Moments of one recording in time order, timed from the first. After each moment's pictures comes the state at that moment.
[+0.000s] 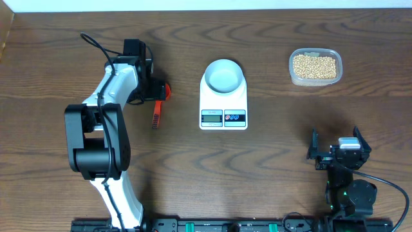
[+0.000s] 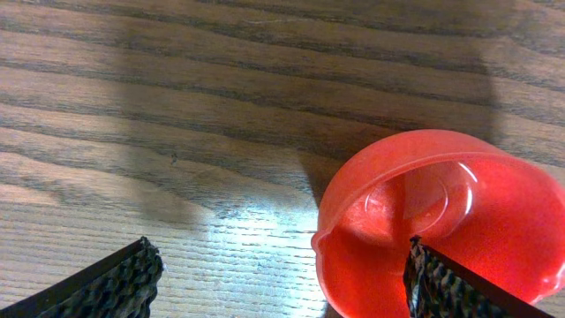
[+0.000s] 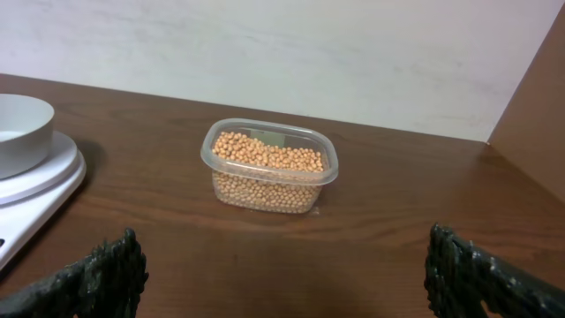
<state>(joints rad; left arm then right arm) 0.00 2.05 1.43 -0.79 -0.01 -0.04 -0.04 0.01 0.01 -0.07 0.00 -0.14</state>
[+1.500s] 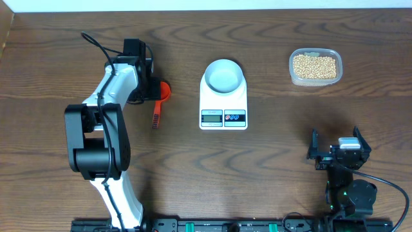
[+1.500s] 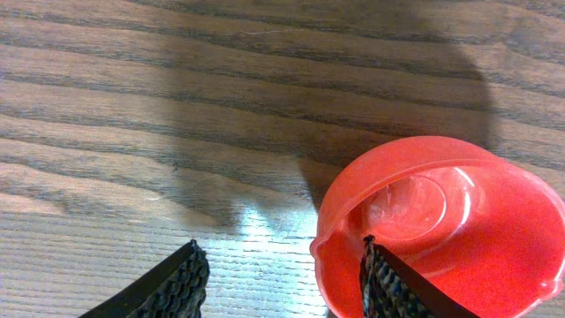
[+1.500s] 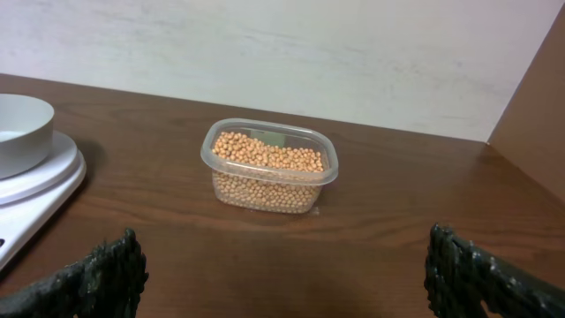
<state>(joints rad) 0.00 2.05 1.43 -0.78 -0.01 -0.04 -0.04 0.01 0.01 -0.07 0.00 -0.14</state>
